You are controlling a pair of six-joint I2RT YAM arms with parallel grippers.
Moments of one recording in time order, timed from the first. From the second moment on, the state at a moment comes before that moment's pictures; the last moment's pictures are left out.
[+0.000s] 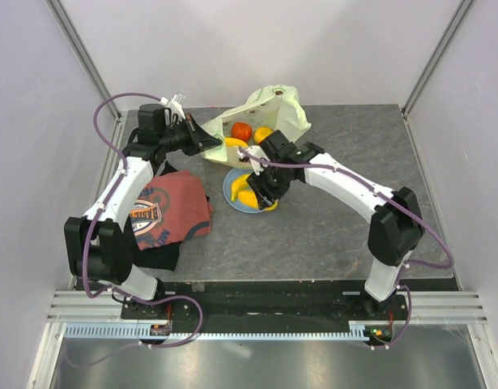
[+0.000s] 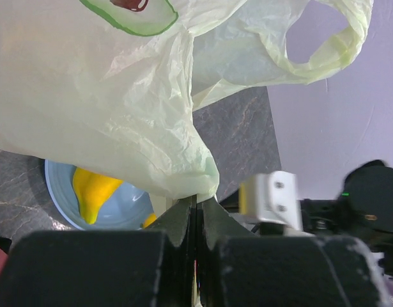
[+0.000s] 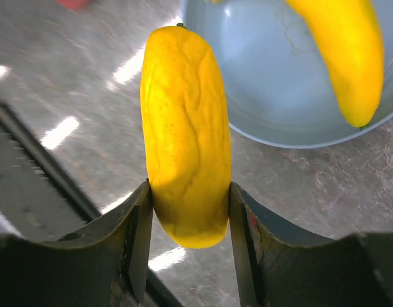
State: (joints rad) left arm -0.13 1.53 1.29 -0.24 0.66 -0.62; right arm 0.70 1.81 1.53 -0.83 -0.23 -0.13
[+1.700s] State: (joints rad) left arm -0.13 1.53 1.28 -0.24 0.69 -0.59; right arm 0.58 1.80 1.80 -0.55 -0.22 0.33
